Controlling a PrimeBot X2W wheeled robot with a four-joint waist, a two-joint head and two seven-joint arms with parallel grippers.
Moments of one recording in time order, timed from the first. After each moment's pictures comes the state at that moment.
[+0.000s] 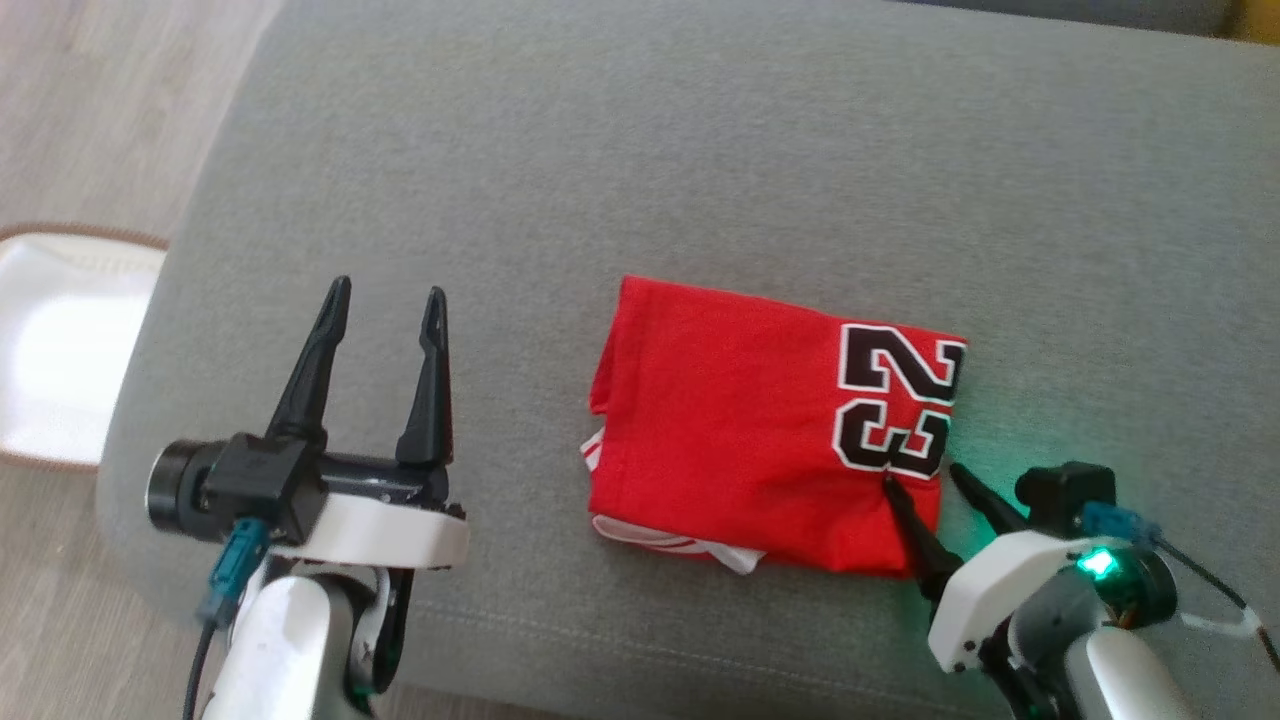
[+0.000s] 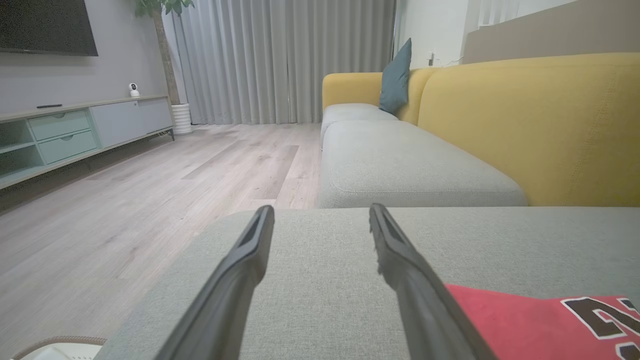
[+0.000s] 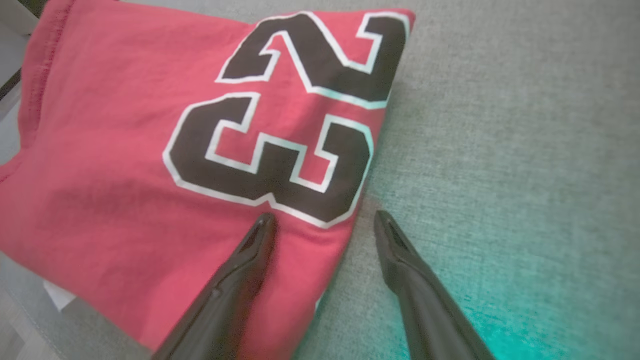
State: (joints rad) left arm -0.12 0.08 -0.22 -0.01 -0.09 0.06 -0.25; right arm -0.04 -0.11 0.15 0.23 0.24 0.13 0.21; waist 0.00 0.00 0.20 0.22
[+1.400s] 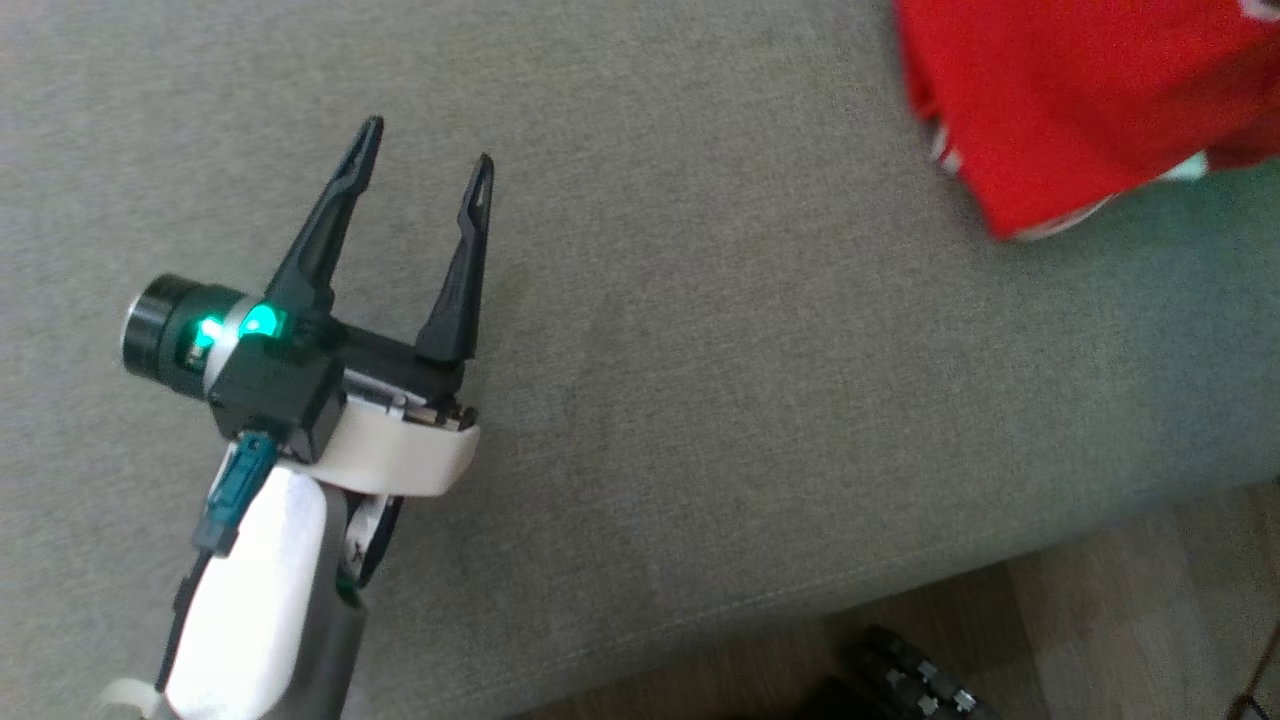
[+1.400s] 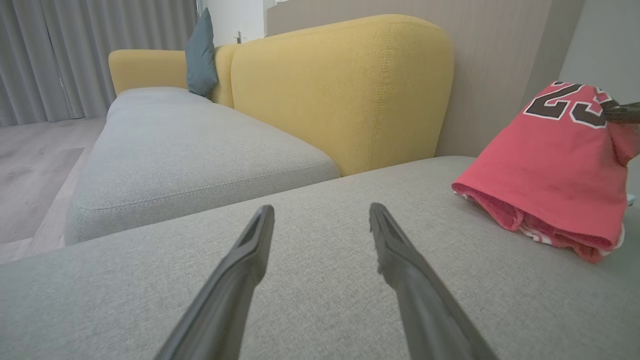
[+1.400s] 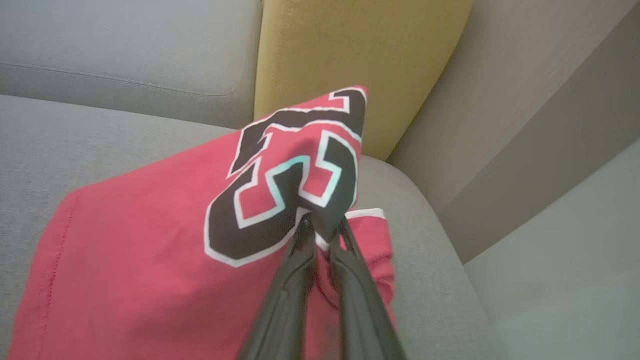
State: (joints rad) left arm -0.32 0.13 -0.28 -0.06 0.00 -0.03 -0.26; right arm -0.61 -0.50 0.03 0.28 0.28 0.13 0.18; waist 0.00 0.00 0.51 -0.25
